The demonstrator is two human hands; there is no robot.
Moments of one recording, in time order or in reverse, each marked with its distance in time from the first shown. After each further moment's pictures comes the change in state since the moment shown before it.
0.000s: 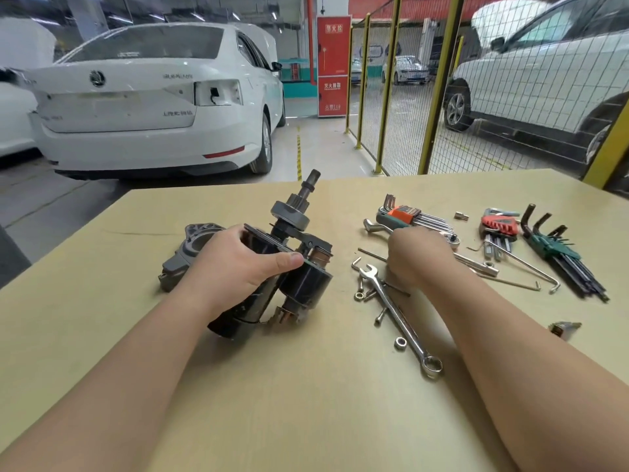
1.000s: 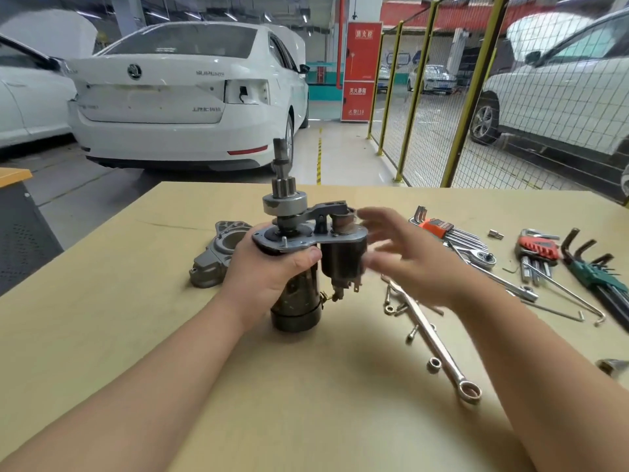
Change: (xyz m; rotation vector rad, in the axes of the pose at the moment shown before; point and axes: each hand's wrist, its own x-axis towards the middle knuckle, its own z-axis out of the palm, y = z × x) left_hand 0.004 -0.023 0.011 -0.566 0.041 0.165; right_hand -0.039 -0.034 -0.042 1.044 0.068 -0.579
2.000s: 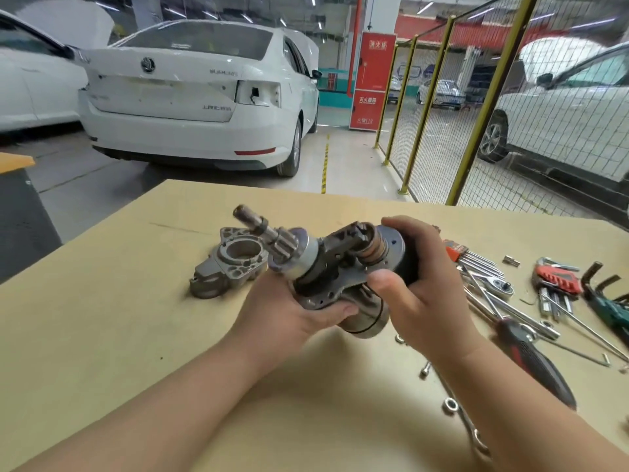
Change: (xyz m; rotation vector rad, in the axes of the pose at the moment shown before) left_hand -0.014 0.001 0.014 0.191 -0.098 0.216; right_hand 0.003 -0.015 0.034 0.130 0.435 -0.274
